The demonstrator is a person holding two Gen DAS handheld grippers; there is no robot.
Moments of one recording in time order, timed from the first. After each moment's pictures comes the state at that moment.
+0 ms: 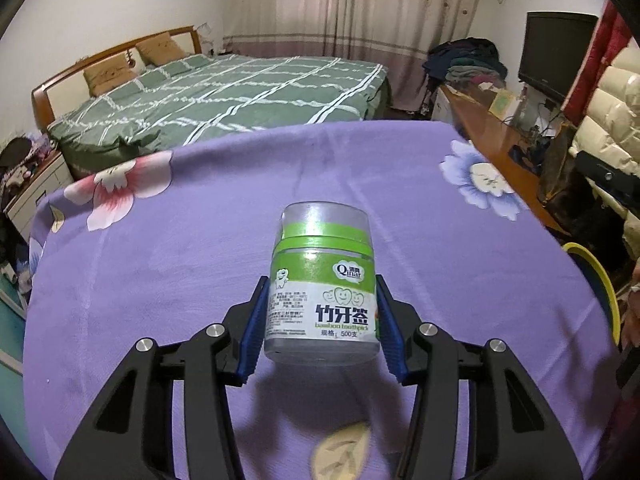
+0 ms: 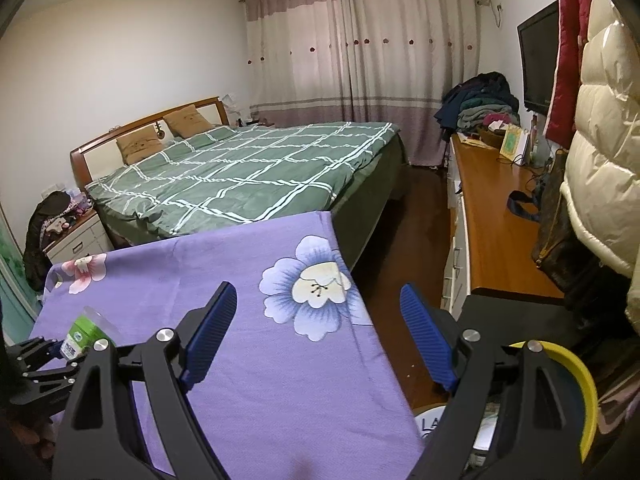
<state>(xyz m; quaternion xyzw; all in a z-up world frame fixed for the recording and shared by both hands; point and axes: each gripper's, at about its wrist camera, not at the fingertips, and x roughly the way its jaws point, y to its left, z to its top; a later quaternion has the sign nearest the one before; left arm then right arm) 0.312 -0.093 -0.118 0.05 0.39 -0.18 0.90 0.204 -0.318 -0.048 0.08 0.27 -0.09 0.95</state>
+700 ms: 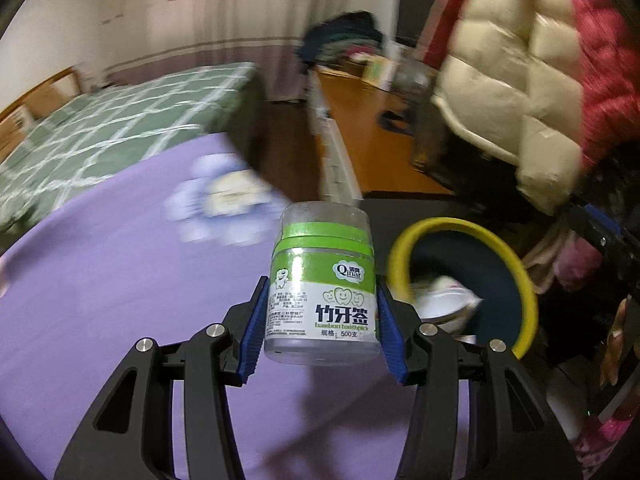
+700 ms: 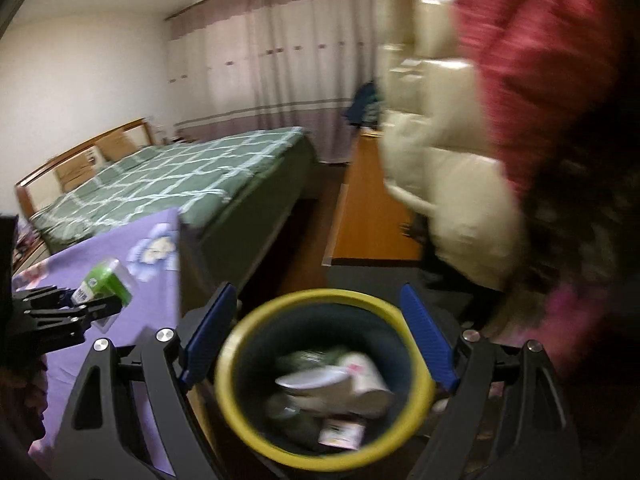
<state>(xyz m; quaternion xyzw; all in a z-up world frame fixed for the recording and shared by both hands) 0.241 -0.320 -0.088 0.11 0.38 -0.37 0.84 0.023 -0.474 -0.047 0.11 0.26 -0.23 0.93</state>
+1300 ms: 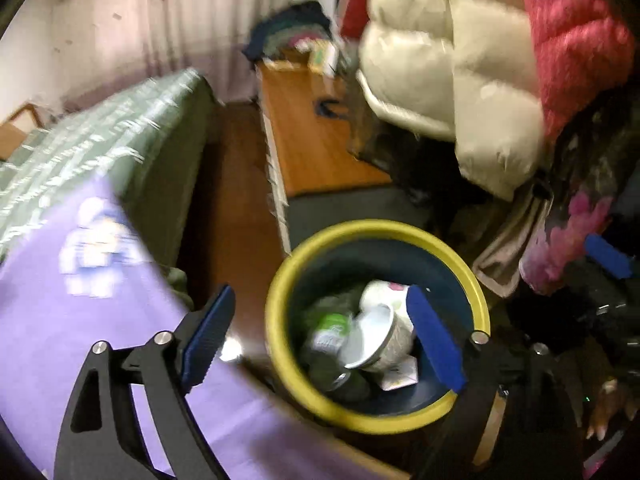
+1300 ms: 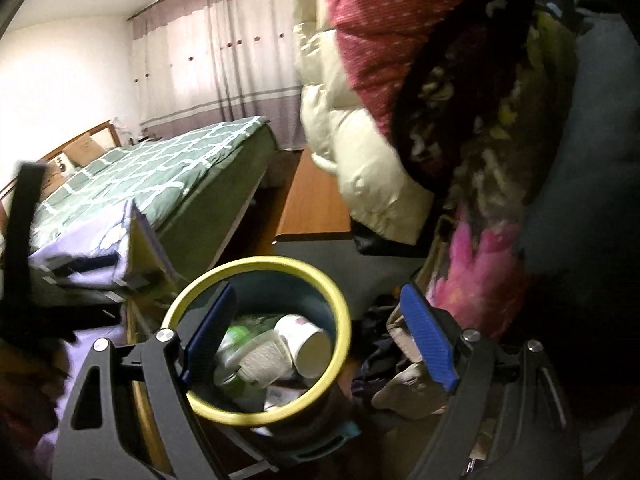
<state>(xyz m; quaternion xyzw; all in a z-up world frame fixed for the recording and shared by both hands) 0.191 -0.425 -0.084 0.15 0.36 -0.40 0.83 -0.031 -0.505 -0.066 0.13 0.28 -0.27 0.91</state>
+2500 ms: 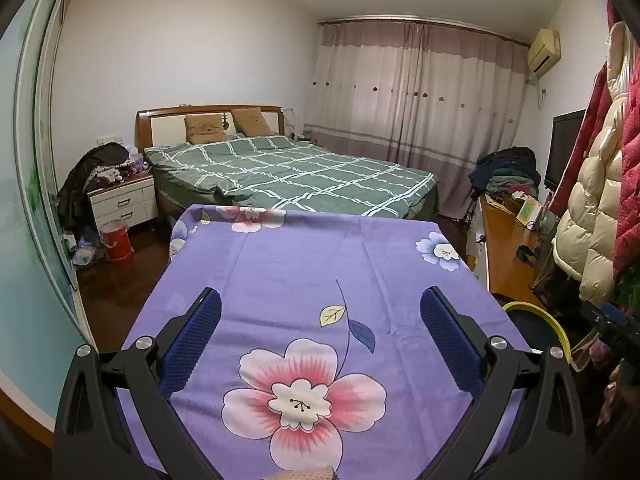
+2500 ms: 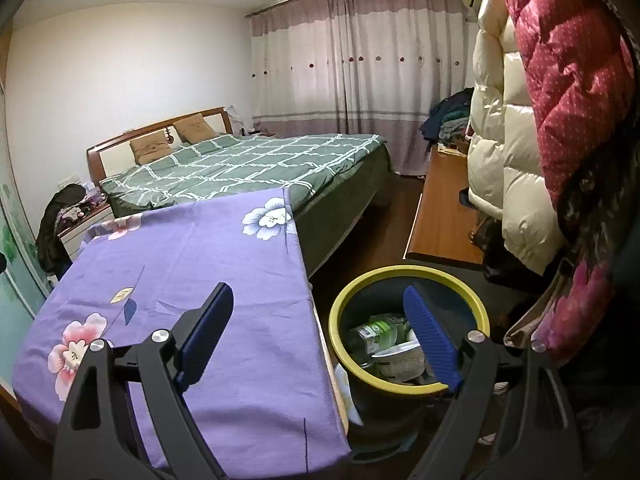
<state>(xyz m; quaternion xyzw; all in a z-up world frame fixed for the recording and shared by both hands) 0.029 -0.019 -0.002 -0.04 0.23 -0.05 0.97 -0.034 -0.361 -0.024 0.07 0.25 -0.08 0.96</state>
